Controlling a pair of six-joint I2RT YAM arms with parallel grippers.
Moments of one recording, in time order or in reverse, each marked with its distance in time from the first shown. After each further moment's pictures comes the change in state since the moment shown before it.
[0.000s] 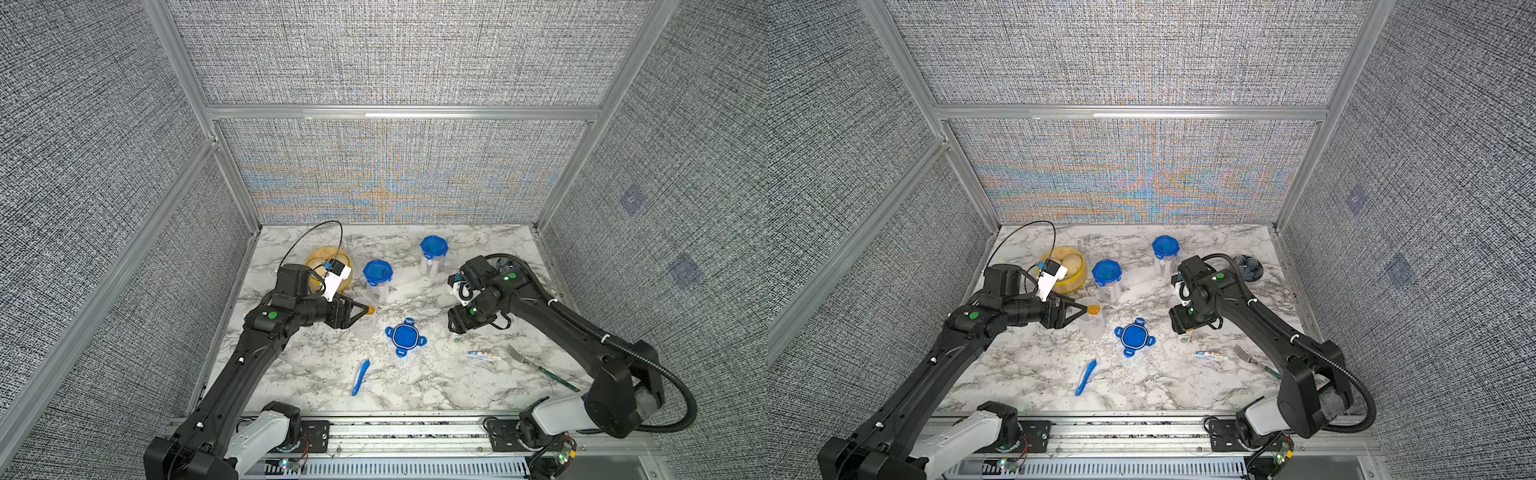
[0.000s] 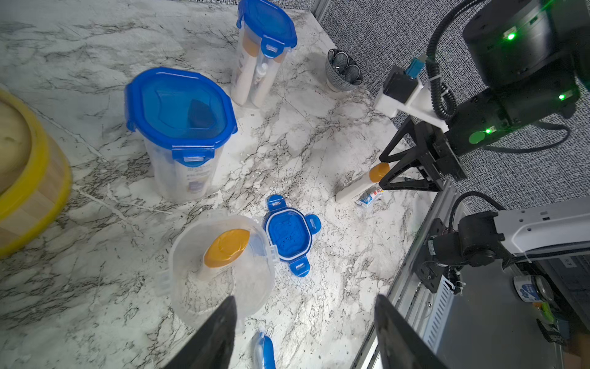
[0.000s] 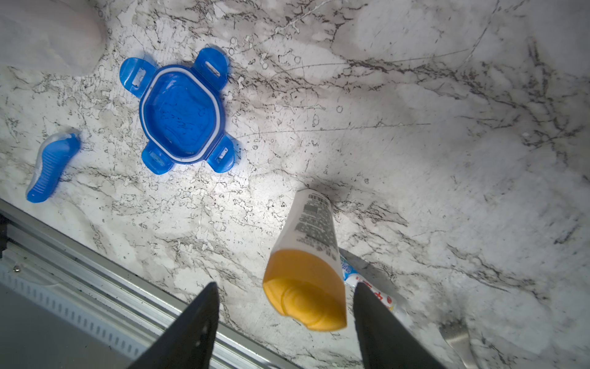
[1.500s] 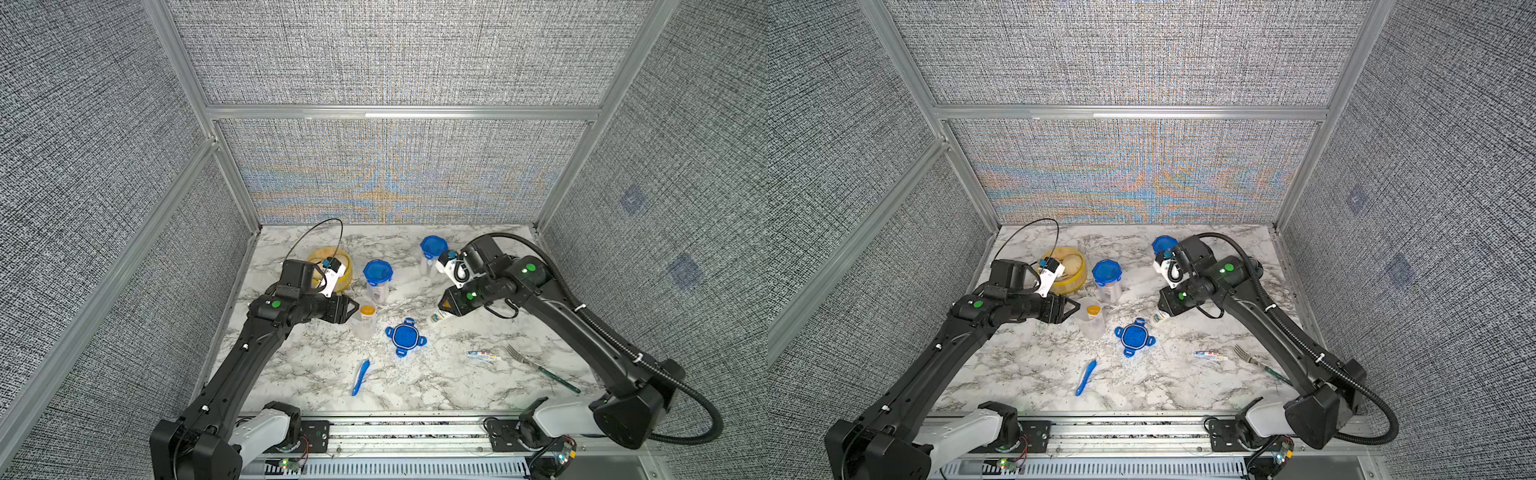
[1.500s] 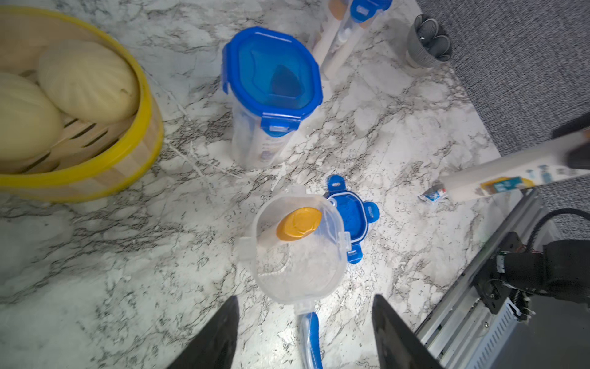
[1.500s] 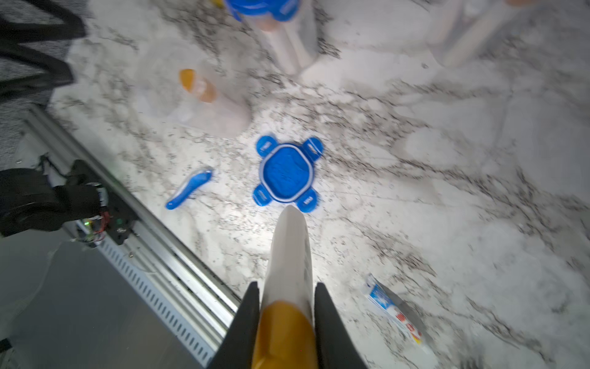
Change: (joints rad) left arm 0.000 0.076 0.078 -0.148 -0.266 0.016; right arm 0.159 -0.029 0.342 -0.065 -0.135 0.038
